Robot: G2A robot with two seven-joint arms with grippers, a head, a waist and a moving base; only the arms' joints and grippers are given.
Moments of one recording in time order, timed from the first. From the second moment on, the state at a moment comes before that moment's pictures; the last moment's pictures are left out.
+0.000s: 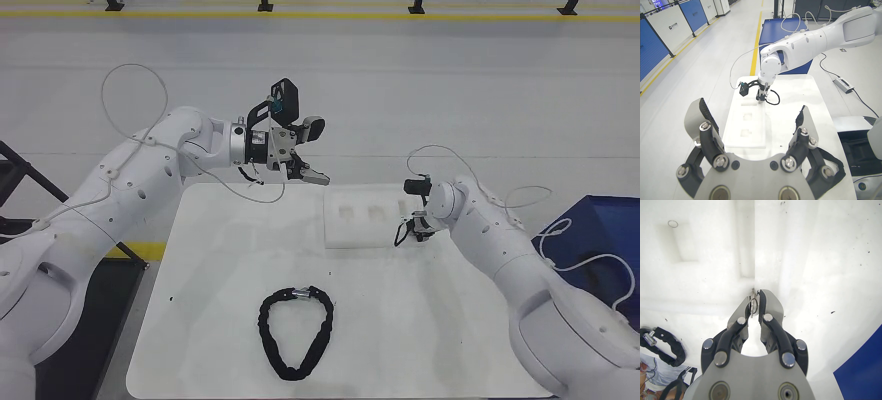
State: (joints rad) left arm 0.06 -1.01 -0.17 -1.02 0.48 -1.01 0.06; right arm -0.35 -1.35 0.48 -0.46 -0.40 0.09 1.03
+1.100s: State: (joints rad) left arm 0.06 -1.01 -0.17 -1.02 0.48 -1.01 0.06; right arm -0.56 -1.08 1.01 -1.09 -0.18 -0.27 1.24
